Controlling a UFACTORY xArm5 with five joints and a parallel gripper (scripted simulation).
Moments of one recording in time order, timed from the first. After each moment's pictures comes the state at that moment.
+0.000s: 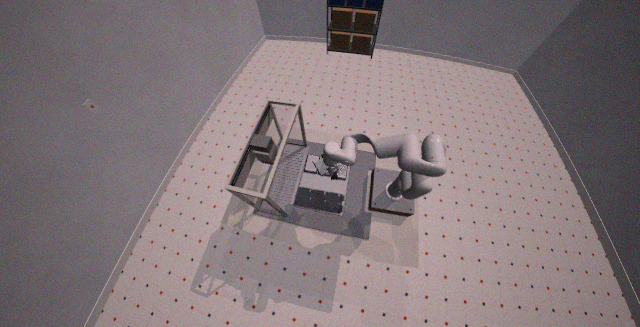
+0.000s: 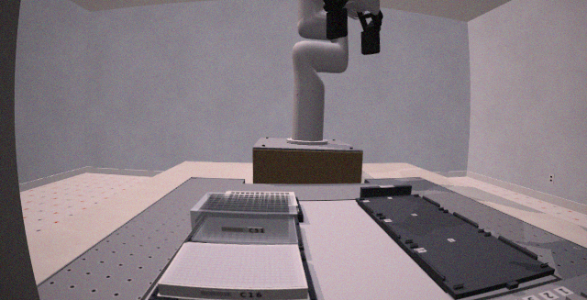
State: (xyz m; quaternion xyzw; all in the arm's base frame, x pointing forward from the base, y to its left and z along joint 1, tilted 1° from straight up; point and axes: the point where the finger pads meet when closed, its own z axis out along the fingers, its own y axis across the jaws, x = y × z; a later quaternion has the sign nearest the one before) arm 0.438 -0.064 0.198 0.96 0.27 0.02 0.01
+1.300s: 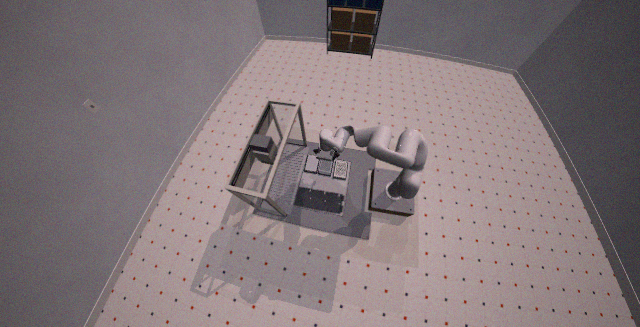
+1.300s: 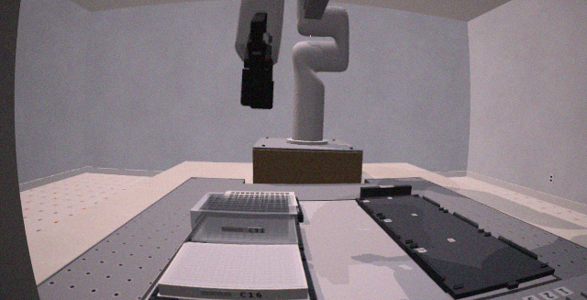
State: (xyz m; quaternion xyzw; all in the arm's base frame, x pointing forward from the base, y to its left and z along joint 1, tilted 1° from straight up) arm 0.456 -0.203 0.100 0.77 0.64 0.00 0.00
